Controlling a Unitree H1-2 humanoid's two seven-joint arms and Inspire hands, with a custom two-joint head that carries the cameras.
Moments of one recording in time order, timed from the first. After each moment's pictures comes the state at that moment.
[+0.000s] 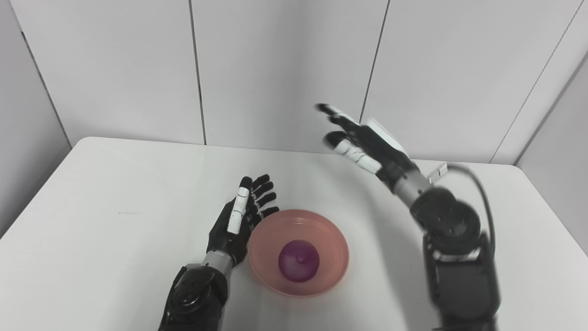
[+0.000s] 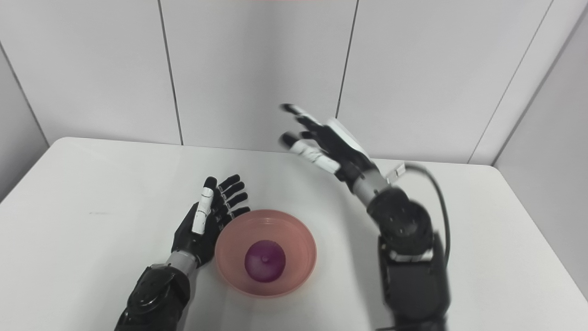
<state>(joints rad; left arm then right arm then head) -0.30 -0.10 0.03 0.23 -0.21 0.18 -0.10 -0.53 0.06 -0.20 -0.09 -0.30 0.45 0.45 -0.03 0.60</state>
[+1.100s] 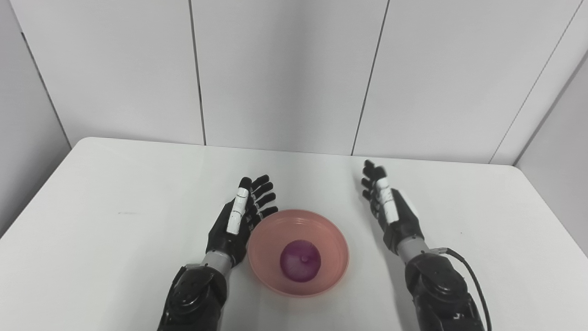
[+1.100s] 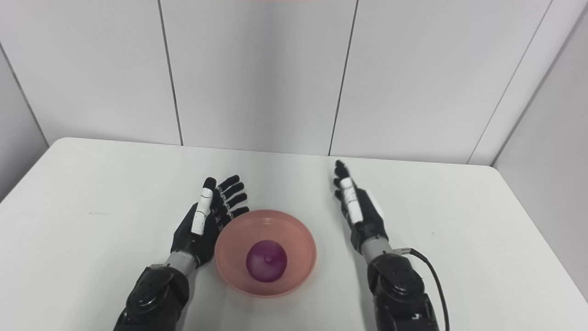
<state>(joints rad) -0.30 -0.10 0.02 0.23 -0.21 0.18 -0.11 -0.36 -0.16 0.07 0.10 0.01 0.20 0.18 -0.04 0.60</state>
